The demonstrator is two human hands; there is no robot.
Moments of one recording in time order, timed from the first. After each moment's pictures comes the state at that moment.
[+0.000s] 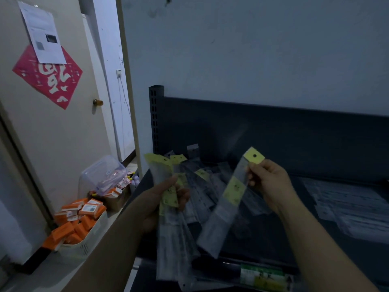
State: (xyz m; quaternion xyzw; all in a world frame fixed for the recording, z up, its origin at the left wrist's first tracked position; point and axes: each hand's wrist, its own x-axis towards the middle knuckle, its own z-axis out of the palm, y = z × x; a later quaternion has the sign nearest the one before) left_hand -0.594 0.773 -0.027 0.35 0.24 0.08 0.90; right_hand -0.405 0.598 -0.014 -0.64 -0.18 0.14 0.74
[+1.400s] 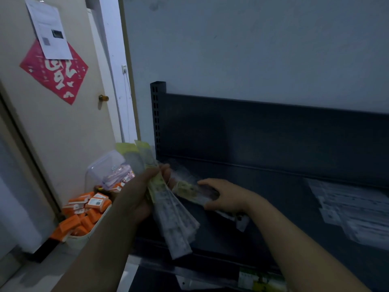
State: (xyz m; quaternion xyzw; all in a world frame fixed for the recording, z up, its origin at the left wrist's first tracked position) left_hand -0.587 0.796 -0.026 0.31 0.23 0.25 0.88; right_hand -0.415 0.651 -0.037 -0.81 -0.51 0.22 0.15
